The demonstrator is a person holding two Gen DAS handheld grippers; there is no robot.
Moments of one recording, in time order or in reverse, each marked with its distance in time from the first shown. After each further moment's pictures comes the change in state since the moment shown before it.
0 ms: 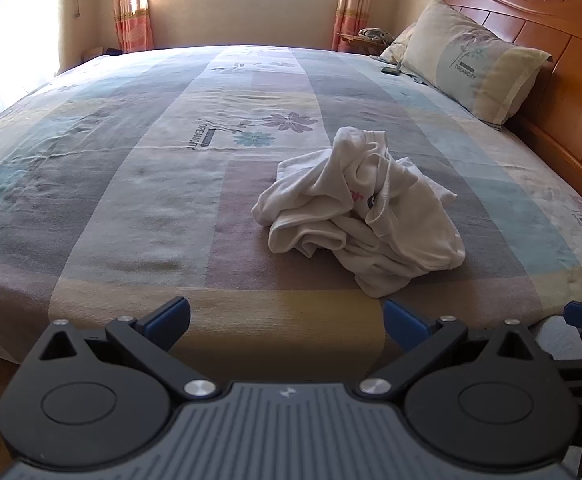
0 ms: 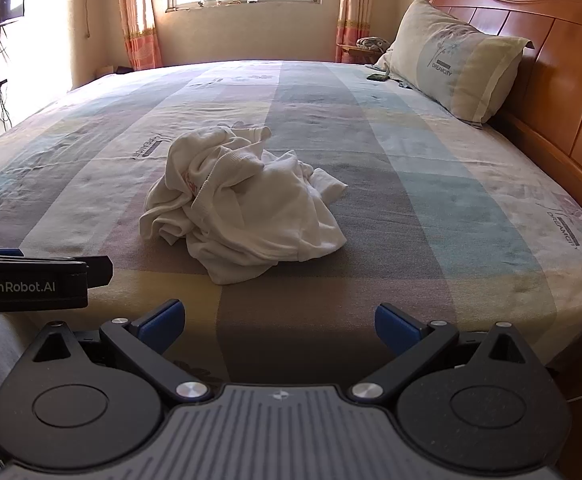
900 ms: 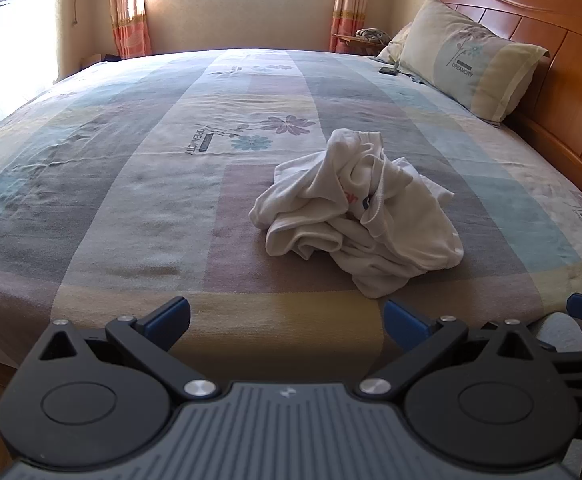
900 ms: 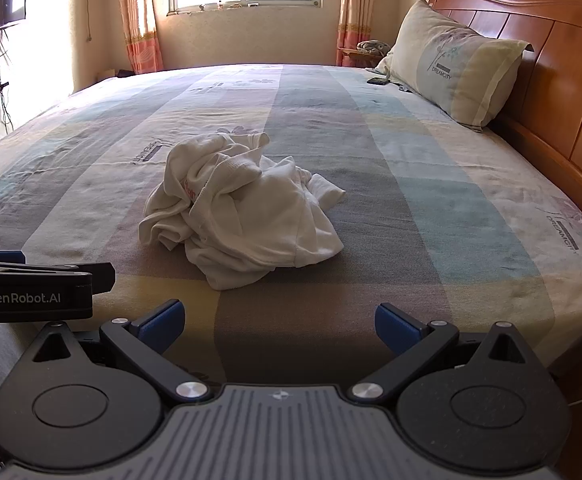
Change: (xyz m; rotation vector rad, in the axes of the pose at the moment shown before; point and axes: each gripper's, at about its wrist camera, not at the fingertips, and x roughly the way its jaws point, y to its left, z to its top) left arm -0.002 -0.004 0.000 0.018 -0.004 0.012; right arm -0.001 -0.004 0.003 0.002 -0.002 0.009
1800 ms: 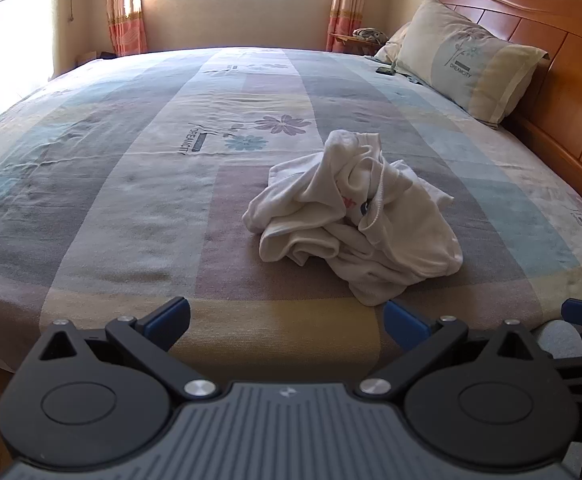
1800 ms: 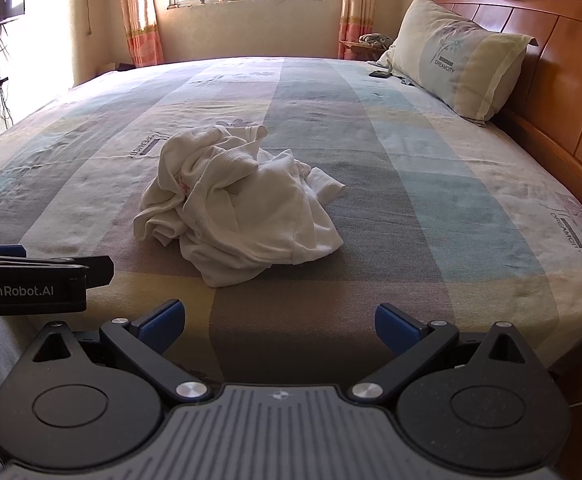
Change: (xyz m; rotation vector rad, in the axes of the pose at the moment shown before) left arm 0.012 -0.001 0.008 -0.007 0.003 -0.014; right arm 0.012 -0.004 0.002 -0.007 0.020 0.008
